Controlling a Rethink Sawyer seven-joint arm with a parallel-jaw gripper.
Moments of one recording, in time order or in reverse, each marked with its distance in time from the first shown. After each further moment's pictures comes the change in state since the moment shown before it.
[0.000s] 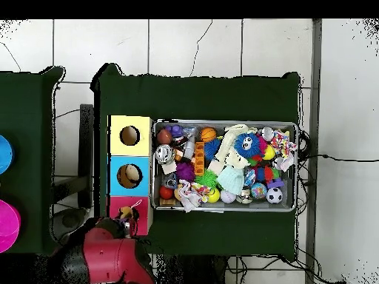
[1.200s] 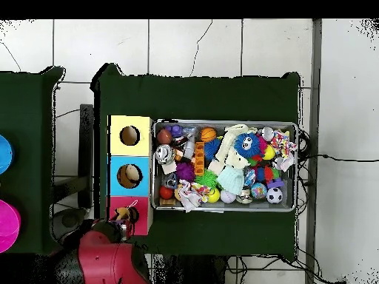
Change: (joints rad) arm 0.017 -0.038 -0.011 0.008 0.012 0.009 0.000
